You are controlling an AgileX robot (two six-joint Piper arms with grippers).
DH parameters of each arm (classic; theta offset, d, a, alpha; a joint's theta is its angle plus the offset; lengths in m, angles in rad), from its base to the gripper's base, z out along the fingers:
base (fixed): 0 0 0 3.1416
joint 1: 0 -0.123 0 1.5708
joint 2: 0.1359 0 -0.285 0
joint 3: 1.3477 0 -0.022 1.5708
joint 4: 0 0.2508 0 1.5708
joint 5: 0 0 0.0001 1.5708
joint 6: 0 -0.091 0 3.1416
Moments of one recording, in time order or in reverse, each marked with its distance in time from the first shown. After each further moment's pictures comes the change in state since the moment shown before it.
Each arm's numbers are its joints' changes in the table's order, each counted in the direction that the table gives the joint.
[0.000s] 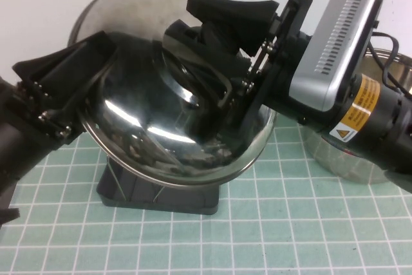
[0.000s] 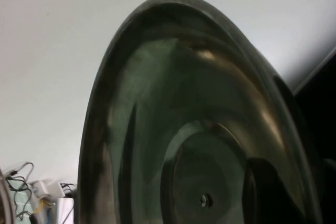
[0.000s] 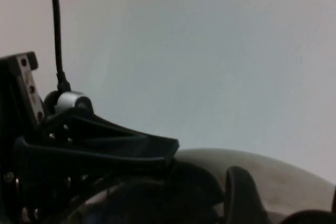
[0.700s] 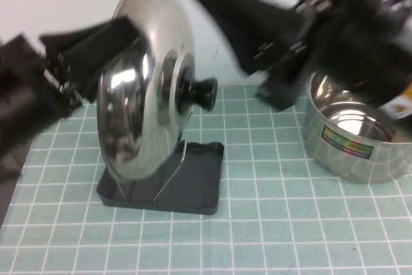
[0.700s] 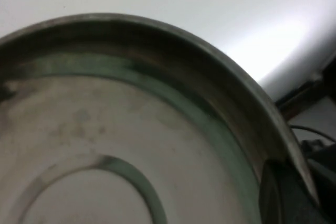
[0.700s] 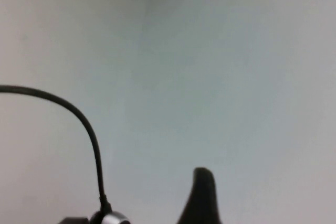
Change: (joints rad) right arm 0.007 -0.103 -0.023 0.040 0.102 -0.126; left arm -0.002 0.012 -0.151 0.159 -0.091 0.056
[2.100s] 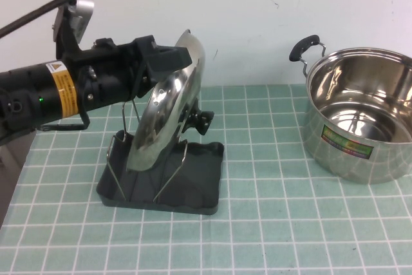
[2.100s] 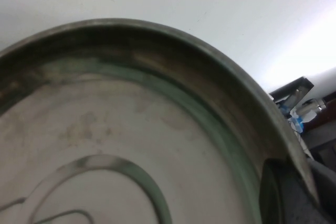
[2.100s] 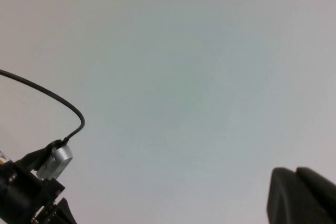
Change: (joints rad) right arm 0.036 -0.797 0.177 -0.458 -0.963 -0.156; left arm 0.100 0.373 -0.317 0.378 -0.306 0.069
